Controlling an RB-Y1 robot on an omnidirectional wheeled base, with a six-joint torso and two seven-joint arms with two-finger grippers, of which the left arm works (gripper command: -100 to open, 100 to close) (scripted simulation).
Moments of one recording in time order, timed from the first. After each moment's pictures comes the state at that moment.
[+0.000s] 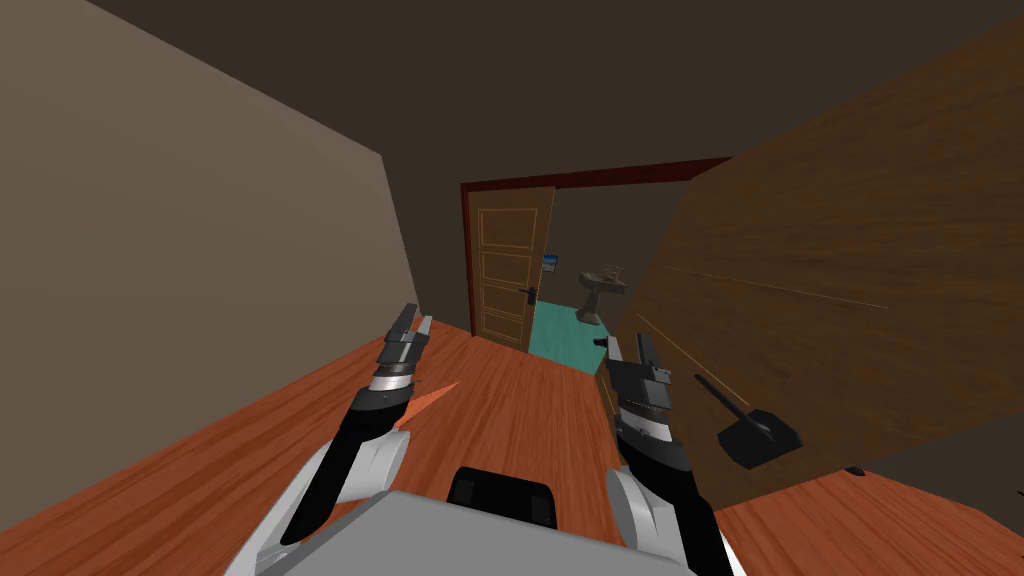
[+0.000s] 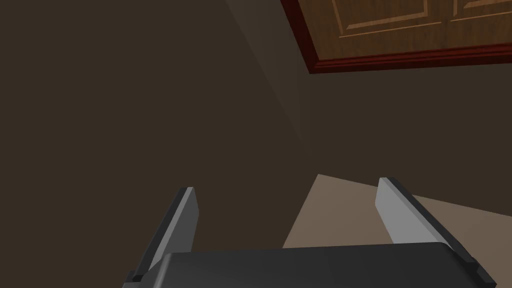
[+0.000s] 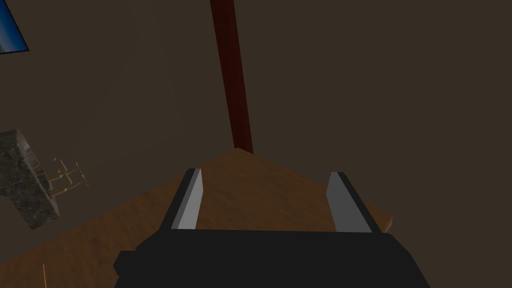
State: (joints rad) arm 0.54 -0.02 0.04 -2.32 -0.11 -0.45 0.01
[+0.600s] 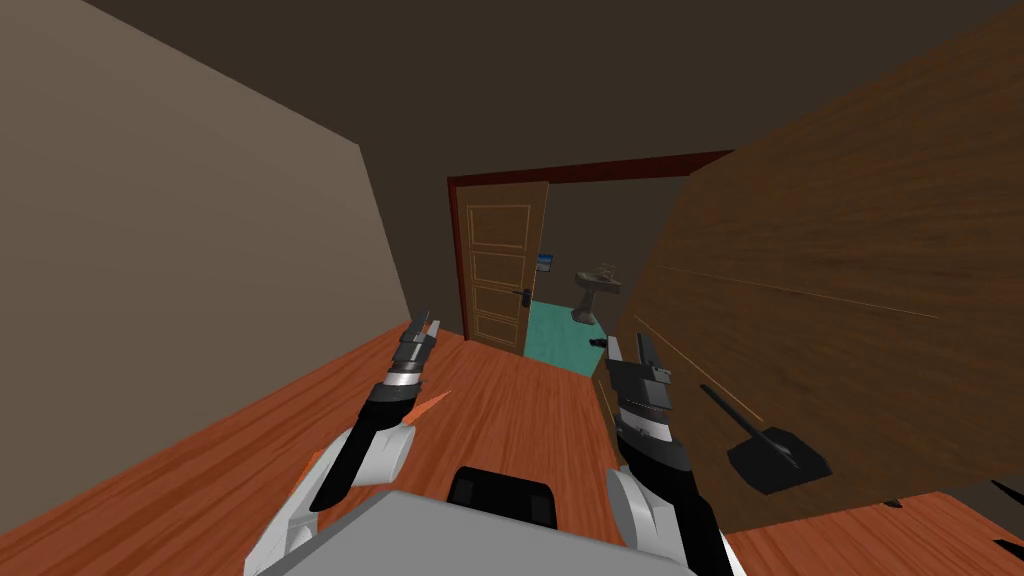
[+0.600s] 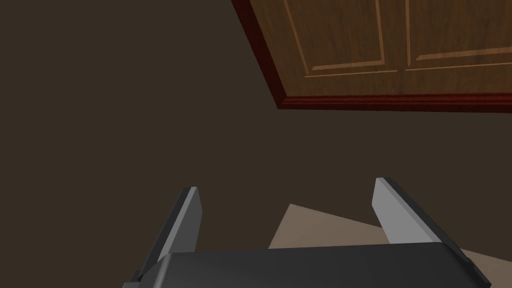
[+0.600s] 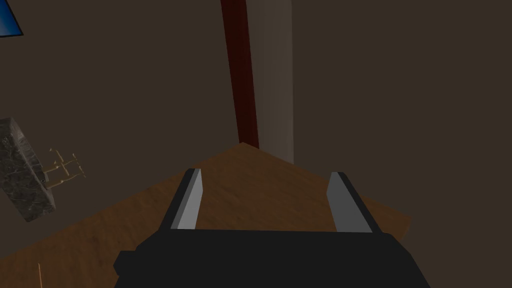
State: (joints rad) arm 0.48 0.03 0.04 -2.21 -0.09 -0.43 0.03
